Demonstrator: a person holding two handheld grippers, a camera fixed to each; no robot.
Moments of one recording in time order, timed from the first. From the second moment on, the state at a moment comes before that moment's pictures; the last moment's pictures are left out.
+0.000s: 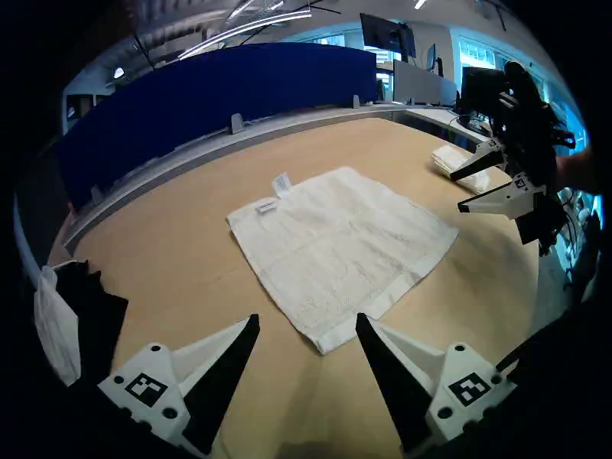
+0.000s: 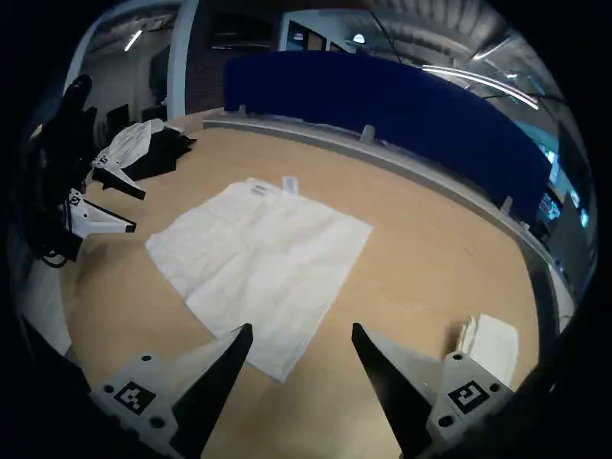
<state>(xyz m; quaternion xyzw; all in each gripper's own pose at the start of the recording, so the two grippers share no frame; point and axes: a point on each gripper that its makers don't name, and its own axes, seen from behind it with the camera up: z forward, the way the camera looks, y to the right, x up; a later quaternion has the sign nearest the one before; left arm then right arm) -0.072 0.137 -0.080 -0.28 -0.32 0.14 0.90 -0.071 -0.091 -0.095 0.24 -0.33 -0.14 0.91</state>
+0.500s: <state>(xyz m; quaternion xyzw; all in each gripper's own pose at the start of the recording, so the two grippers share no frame) -0.110 0.143 -0.087 -0.30 -0.36 0.13 0.87 -0.097 -0.094 -0.104 0.24 -0.35 -0.14 0.89</state>
